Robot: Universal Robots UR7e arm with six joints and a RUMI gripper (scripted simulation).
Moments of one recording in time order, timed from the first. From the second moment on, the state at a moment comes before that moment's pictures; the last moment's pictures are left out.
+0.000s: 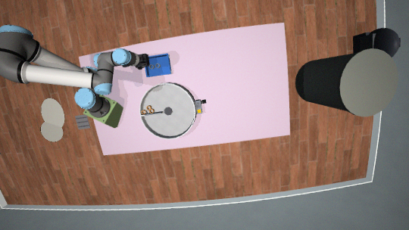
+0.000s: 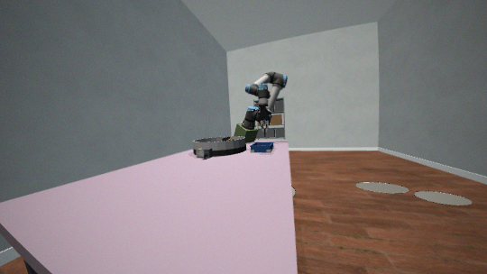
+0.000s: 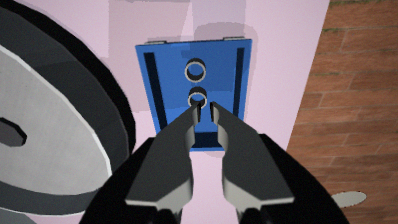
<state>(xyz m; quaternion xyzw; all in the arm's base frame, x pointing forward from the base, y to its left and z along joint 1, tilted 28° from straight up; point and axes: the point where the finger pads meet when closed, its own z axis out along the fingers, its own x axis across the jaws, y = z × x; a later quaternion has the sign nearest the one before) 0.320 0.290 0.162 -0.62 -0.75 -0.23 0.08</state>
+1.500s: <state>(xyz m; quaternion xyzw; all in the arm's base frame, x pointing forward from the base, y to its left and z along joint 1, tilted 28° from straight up) 0.325 0.281 0.157 -0.69 -0.69 -0.22 0.10</state>
